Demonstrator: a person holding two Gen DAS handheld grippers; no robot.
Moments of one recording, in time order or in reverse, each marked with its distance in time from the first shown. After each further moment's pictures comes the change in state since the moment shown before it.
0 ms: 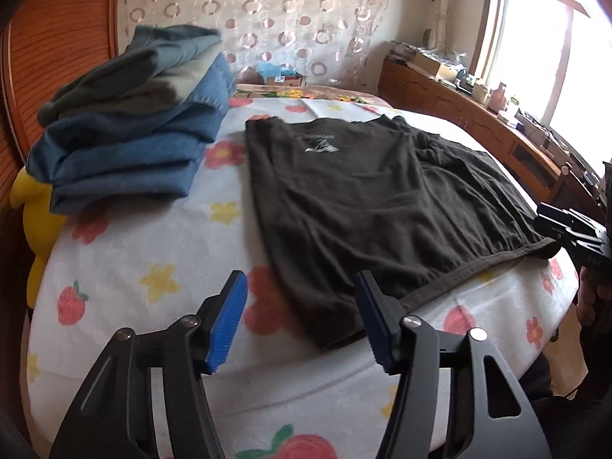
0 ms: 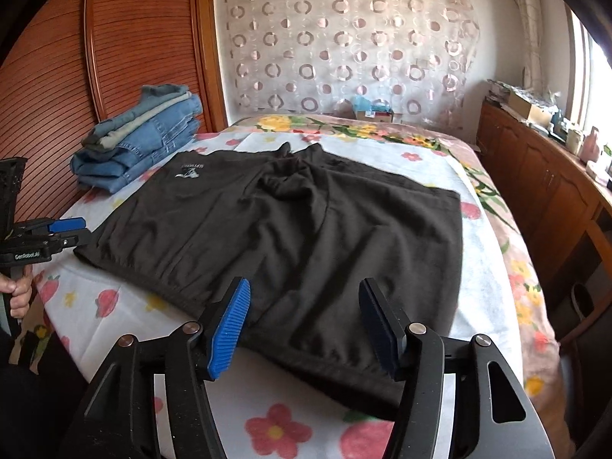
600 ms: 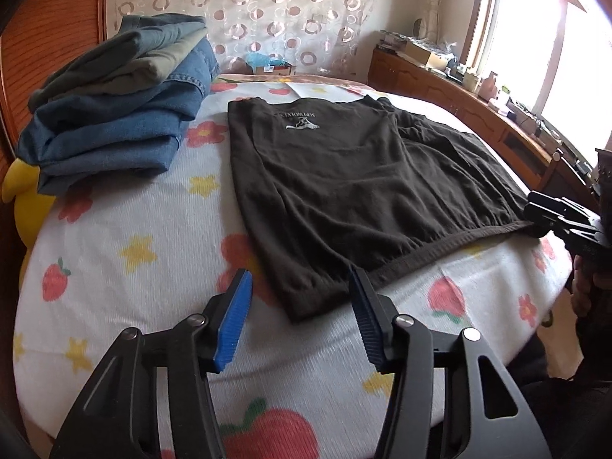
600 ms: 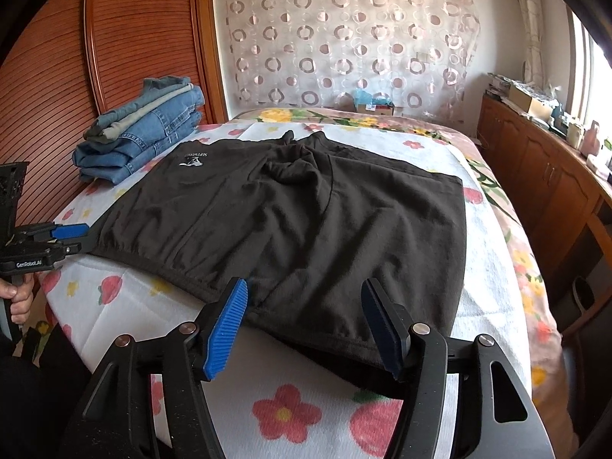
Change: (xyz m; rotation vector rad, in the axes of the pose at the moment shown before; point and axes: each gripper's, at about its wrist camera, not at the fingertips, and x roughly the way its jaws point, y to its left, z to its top) left arm -0.008 -0.010 -0.016 0.015 0.036 -0.043; right arm -0.003 0.023 -0.003 -0.001 0.018 -0.008
